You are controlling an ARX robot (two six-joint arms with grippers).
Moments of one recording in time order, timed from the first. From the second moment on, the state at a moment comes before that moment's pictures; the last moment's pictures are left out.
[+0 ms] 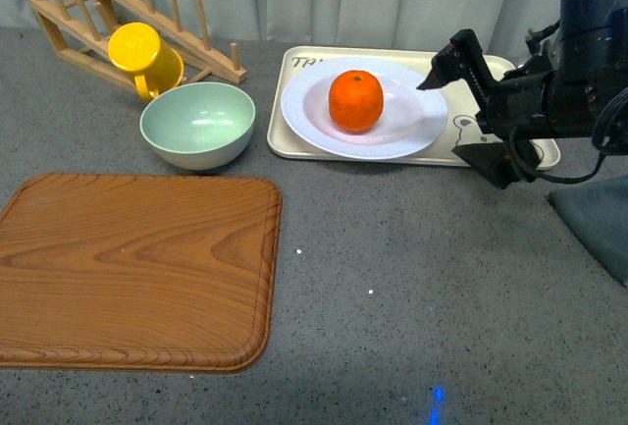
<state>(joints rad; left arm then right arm) 0.00 0.00 0.02 0.00 0.00 0.00 0.14 2.31 1.21 0.42 -0.33 0.92</state>
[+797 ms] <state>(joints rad) 0.00 0.00 0.02 0.00 0.00 0.00 0.11 1.09 0.18 0.70 0.16 -0.11</state>
